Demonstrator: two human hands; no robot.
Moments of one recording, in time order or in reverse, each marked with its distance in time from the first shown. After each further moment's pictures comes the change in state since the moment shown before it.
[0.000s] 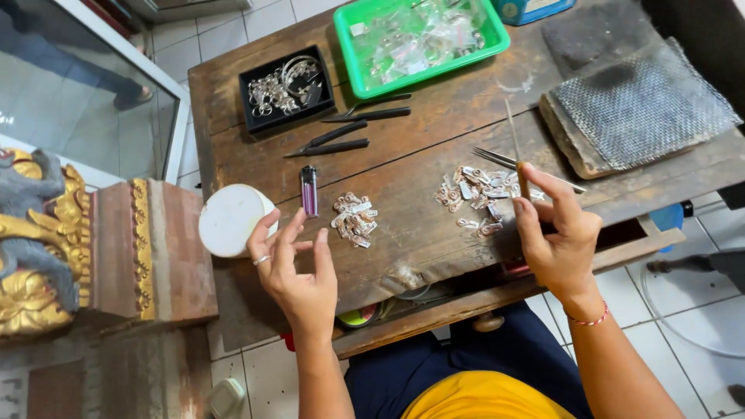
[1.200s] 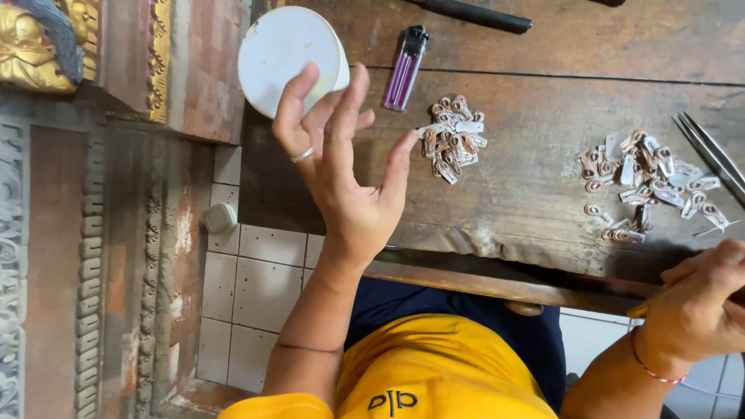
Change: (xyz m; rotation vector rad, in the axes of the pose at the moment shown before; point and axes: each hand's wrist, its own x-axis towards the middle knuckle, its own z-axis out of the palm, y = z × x) left_hand -0.010 -0.009 -0.005 0.039 -0.027 -0.169; right_hand -0.064 0.083 -0.018 -0.002 -0.069 0.074
